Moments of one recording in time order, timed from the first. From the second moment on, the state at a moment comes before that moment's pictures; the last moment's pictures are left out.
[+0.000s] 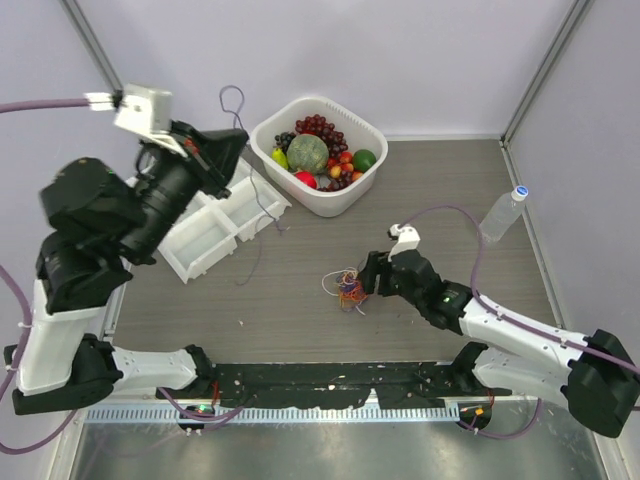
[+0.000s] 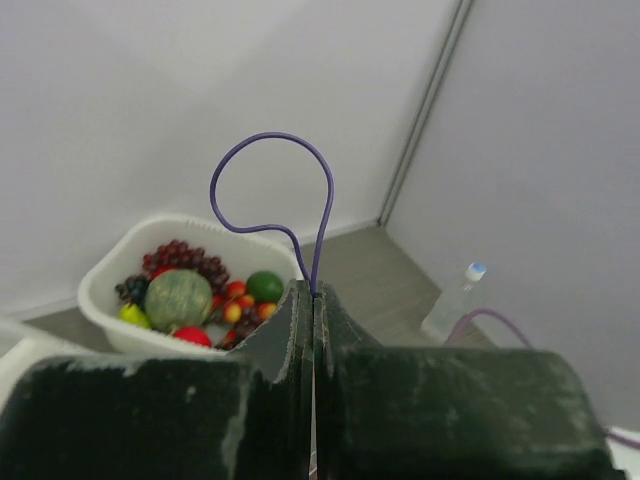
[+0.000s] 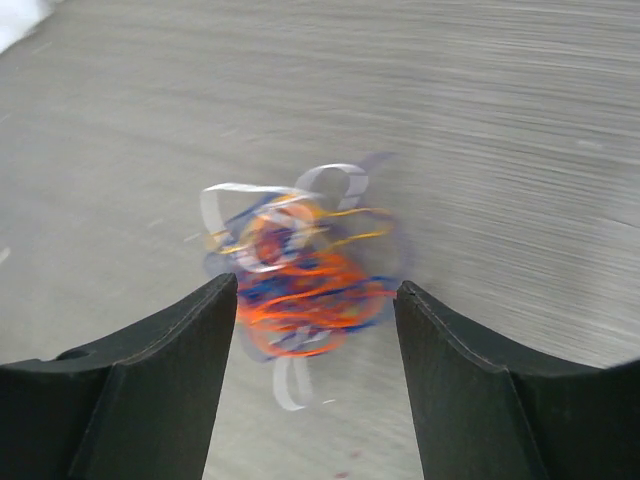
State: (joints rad) left arm -1.02 1.18 2.07 -0.66 -0.47 -0.12; right arm 0.77 0.98 0.48 -0.09 0.29 0.56
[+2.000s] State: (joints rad) left arm -0.76 1.74 1.29 -0.77 0.09 -0.14; right arm 0.45 1.19 1.04 -0.80 0.01 0.62
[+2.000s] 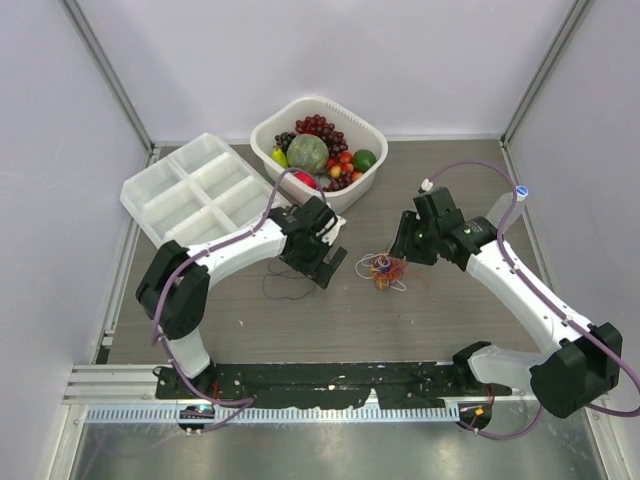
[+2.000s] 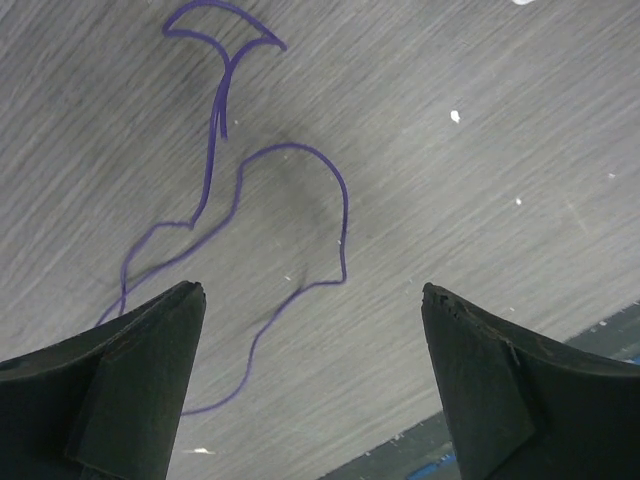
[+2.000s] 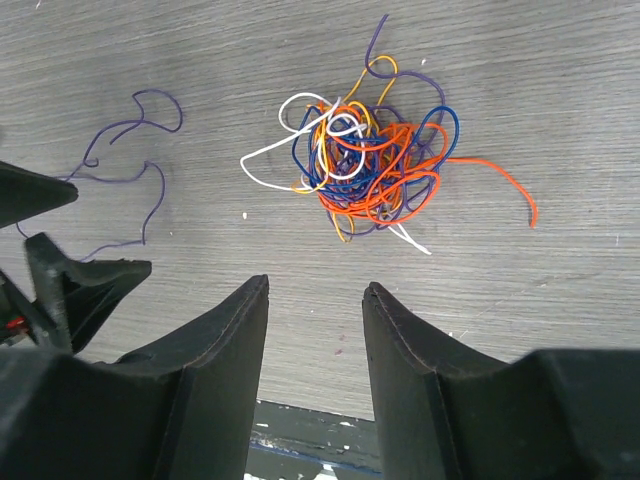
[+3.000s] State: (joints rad) left arm -0.77 1.94 1.39 -0.73 -0.05 0.07; right arm 0.41 1.24 1.10 -0.82 0.01 0.57
